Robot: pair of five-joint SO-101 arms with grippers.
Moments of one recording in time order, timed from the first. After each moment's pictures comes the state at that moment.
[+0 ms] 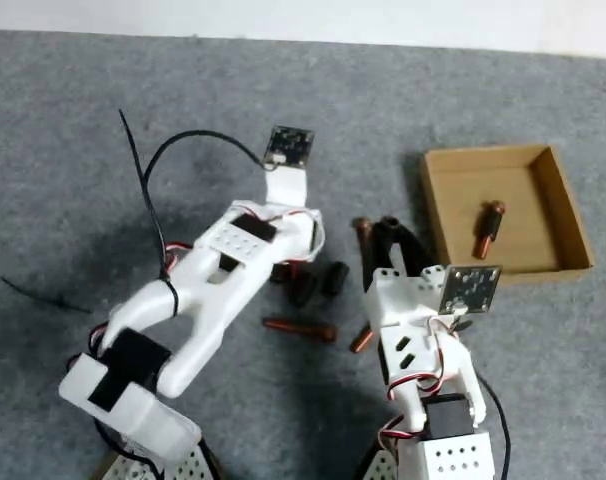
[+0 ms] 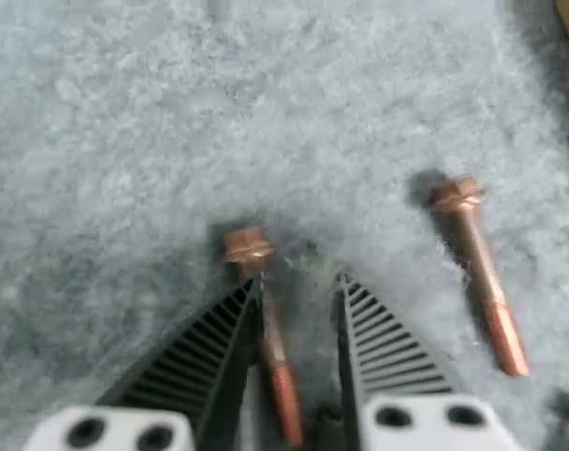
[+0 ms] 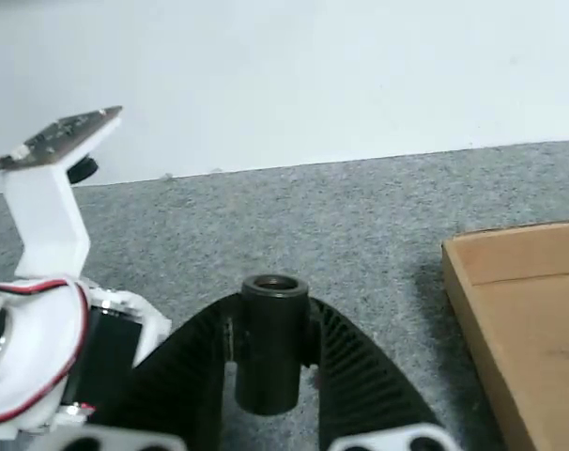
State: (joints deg) left arm 20.4 5.2 30.5 29.9 21.1; right arm -13.0 -103.1 96.0 22.7 -8.7
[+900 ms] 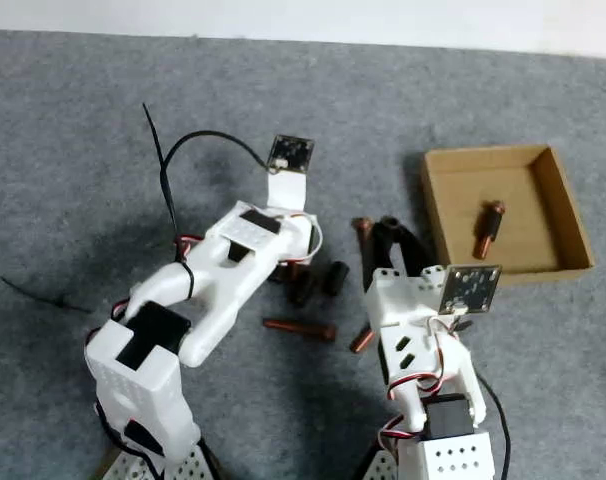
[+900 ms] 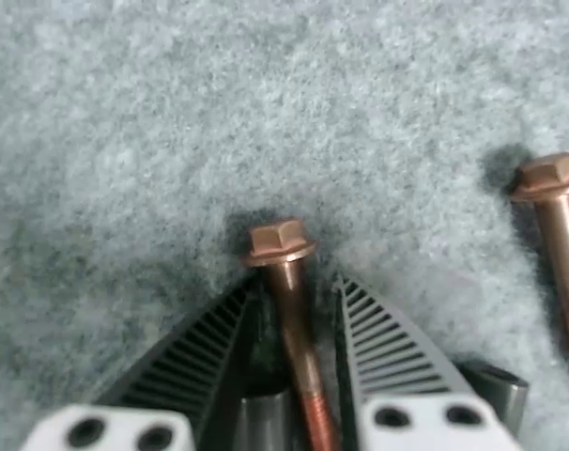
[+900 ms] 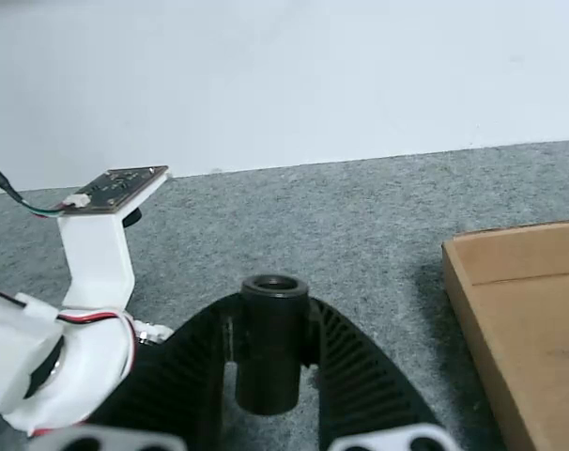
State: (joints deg) left arm 20.3 15.1 25.3 30.4 19.8; right arm -13.0 -103.1 96.0 22.7 -8.7
